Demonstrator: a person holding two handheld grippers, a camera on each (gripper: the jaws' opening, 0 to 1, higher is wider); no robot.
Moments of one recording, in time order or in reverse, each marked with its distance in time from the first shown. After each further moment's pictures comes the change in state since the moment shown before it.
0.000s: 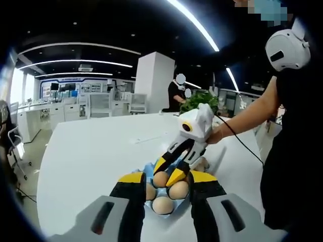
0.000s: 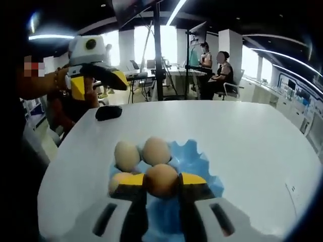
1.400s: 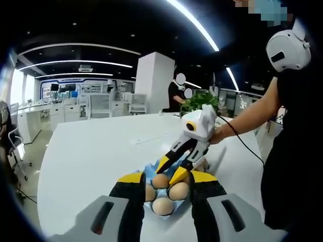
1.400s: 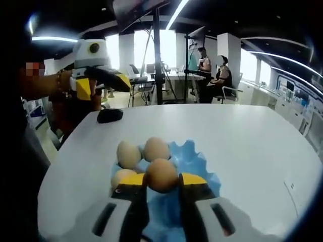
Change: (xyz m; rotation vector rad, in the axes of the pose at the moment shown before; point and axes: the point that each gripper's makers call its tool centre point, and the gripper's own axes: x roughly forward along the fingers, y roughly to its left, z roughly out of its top) left arm 0.001 -0.002 0.003 0.006 0.000 0.001; right arm -0.014 0.000 0.000 0.008 -0.050 -0.007
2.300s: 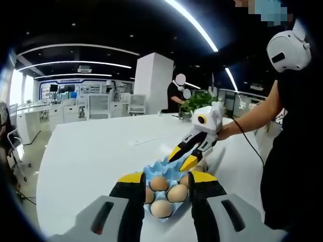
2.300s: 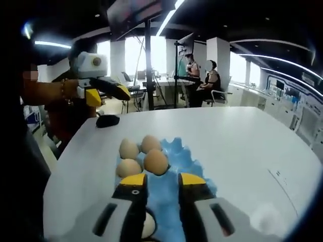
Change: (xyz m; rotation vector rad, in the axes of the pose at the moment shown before) left arm 0.003 -0.002 0.002 0.004 -0.006 -0.009; right arm -0.052 -0.008 -0.005 0.042 -0.054 -0.085
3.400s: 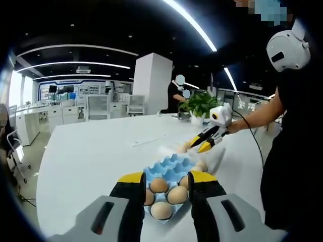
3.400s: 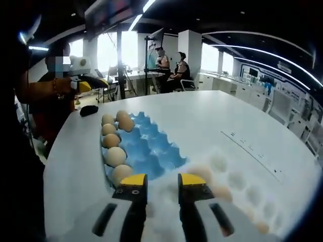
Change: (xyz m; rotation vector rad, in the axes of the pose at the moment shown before) left arm 0.003 0.000 0.003 0.007 0.000 -0.006; right arm -0.119 -0.047 -0.069 0.102 0.088 -0.240
